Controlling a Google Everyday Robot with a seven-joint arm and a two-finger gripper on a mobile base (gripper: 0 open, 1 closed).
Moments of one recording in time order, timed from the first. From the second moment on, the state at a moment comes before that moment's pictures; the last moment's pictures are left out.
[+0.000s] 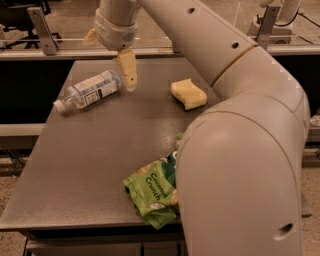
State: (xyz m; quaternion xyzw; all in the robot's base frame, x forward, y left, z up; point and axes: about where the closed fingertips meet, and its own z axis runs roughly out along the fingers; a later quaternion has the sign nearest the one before) arm 0.668 0.128 0.924 -0.92 0.35 -0.02 0.20
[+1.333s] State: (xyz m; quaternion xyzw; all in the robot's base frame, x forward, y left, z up) arm 0.665 0.202 0.848 -0.95 0.28 -0.02 0.14
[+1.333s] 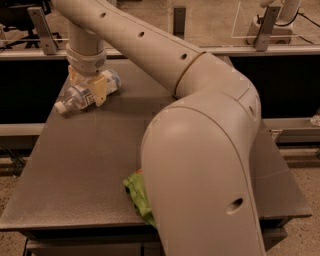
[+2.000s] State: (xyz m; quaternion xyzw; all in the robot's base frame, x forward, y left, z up) arm 0.669 0.189 0.860 -0.95 0.29 -0.02 0.15
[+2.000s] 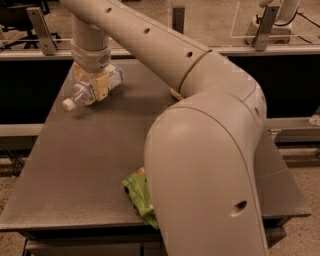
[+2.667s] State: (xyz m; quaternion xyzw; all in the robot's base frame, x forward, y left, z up) arm 0.641 0.104 0.898 -0.92 0.34 0.03 0.19
